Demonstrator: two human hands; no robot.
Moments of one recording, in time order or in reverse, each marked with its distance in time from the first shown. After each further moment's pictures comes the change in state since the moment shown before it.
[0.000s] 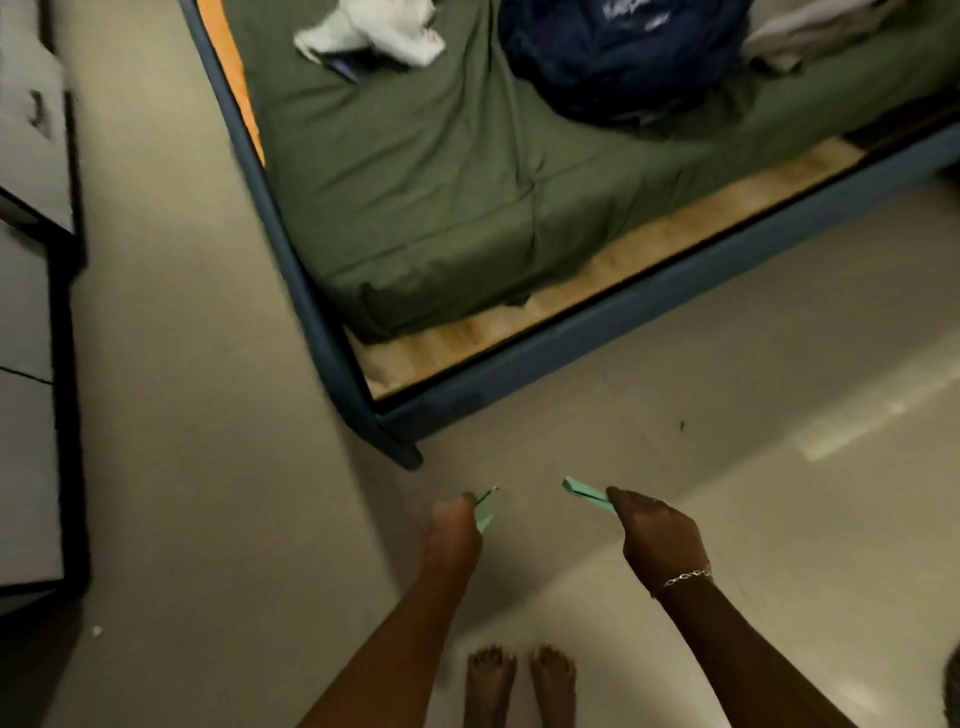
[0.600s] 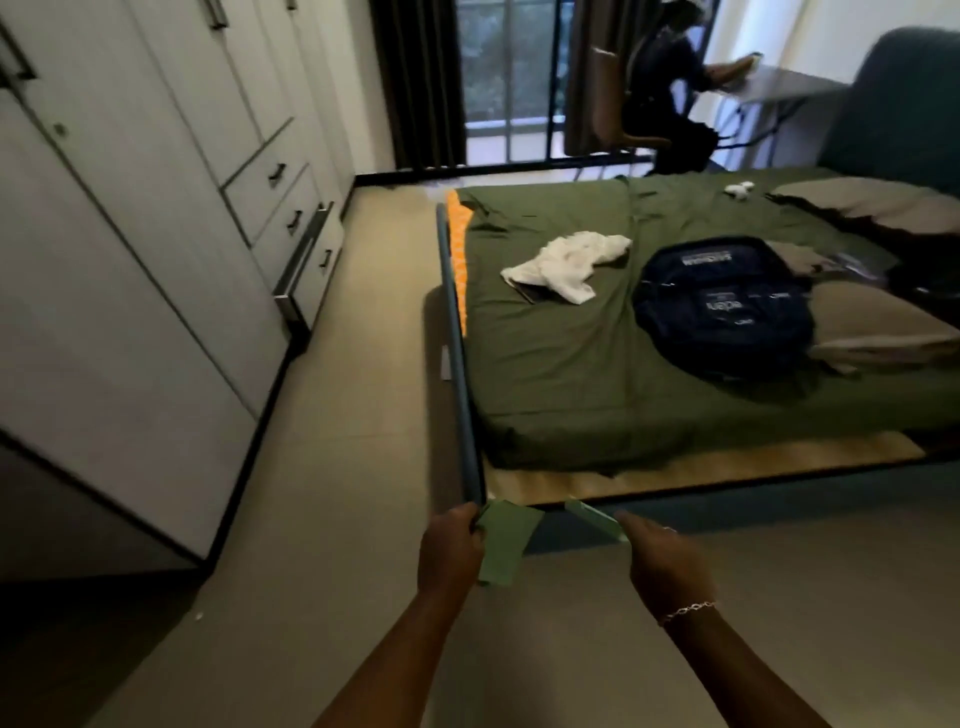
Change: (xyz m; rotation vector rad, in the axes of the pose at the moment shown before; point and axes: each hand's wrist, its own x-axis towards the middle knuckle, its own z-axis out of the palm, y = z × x) left_hand -0.154 -0.018 -0.187 -0.454 0.589 -0.077; right_hand 0.056 -0.086 -0.221 0.094 0.385 -0.338
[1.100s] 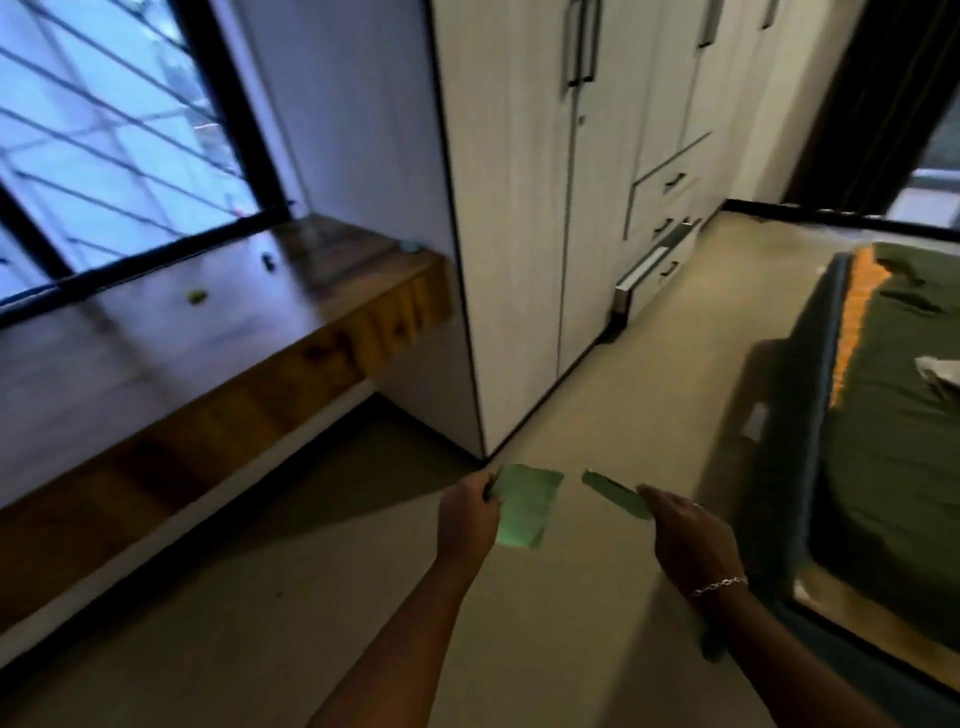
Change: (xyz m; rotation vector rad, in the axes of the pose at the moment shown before) left_hand -0.165 -0.225 -0.222 -0.055 0.607 -0.482; right_hand 0.031 -0.344 -0.009 0.349 -0.141 -0.516
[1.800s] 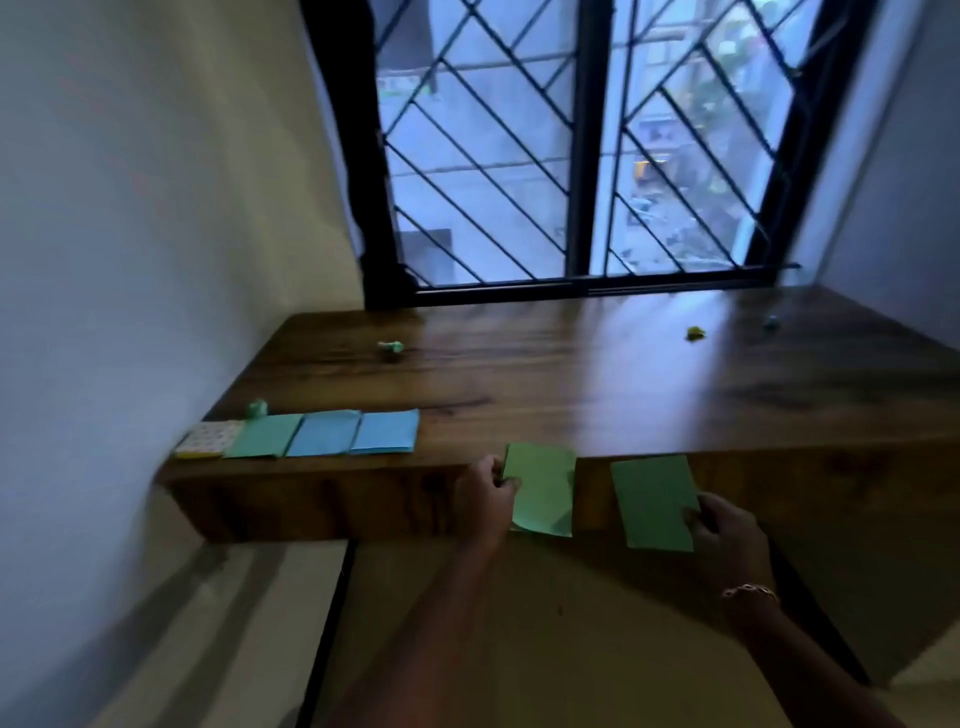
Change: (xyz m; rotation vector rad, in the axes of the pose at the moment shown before) left_hand -0.060 -0.341 -0.384 -0.119 0.763 -0.585; right_hand 0.052 -0.536 0.071 0.813 -0.400 -0.242
